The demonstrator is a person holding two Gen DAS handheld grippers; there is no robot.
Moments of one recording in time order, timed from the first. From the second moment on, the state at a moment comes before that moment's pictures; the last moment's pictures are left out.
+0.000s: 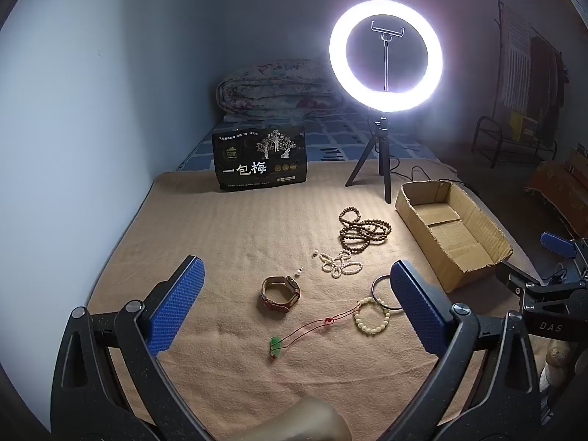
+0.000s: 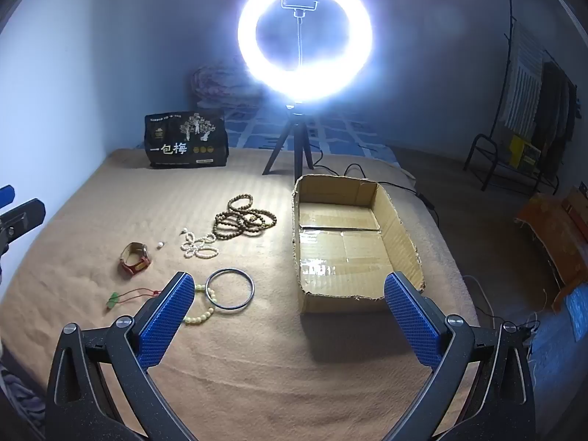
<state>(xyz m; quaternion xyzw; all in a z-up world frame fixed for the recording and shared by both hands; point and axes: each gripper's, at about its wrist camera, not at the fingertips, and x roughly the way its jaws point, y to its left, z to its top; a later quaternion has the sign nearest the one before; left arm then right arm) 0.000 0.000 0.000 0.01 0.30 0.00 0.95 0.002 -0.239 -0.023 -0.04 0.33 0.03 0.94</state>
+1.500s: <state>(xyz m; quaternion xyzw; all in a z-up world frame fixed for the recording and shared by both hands) 0.004 0.005 -0.011 0.02 0.31 0.01 0.95 0.005 -0.237 -0.030 -0.04 0.34 0.04 0.94</state>
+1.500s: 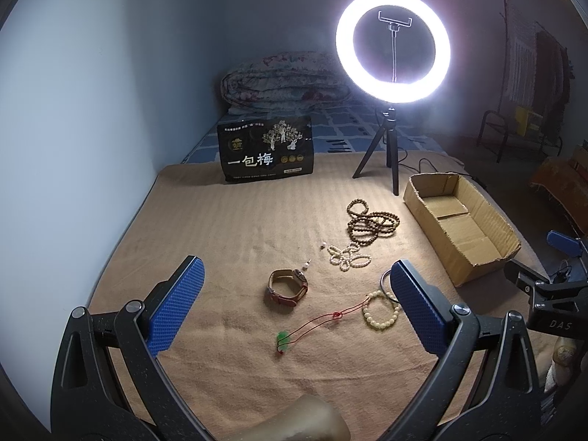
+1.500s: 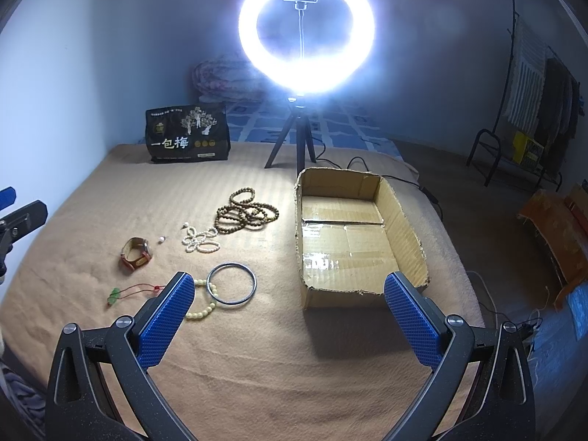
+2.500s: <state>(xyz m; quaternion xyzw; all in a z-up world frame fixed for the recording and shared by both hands) 0.093 0.066 -0.073 -0.03 0.46 0.02 0.89 0.048 -0.197 -0.113 0.01 0.52 0.17 0.84</state>
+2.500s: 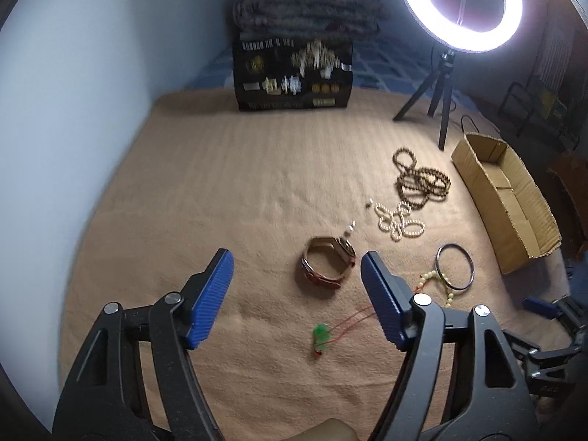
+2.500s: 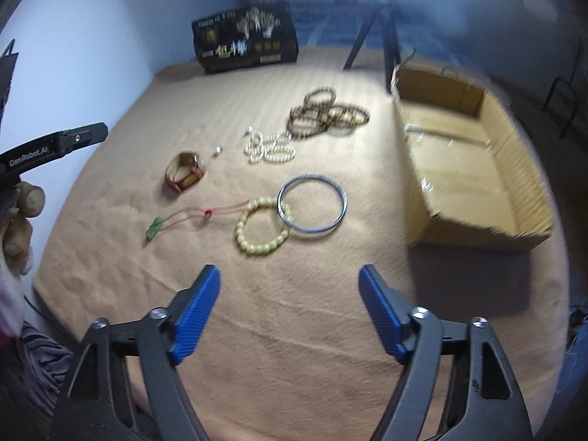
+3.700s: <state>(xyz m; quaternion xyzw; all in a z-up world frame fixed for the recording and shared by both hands) 0.169 0.082 -0.171 -0.08 0.57 0.00 0.82 0.121 -0.168 -0.179 0.08 0.61 0.12 0.78</state>
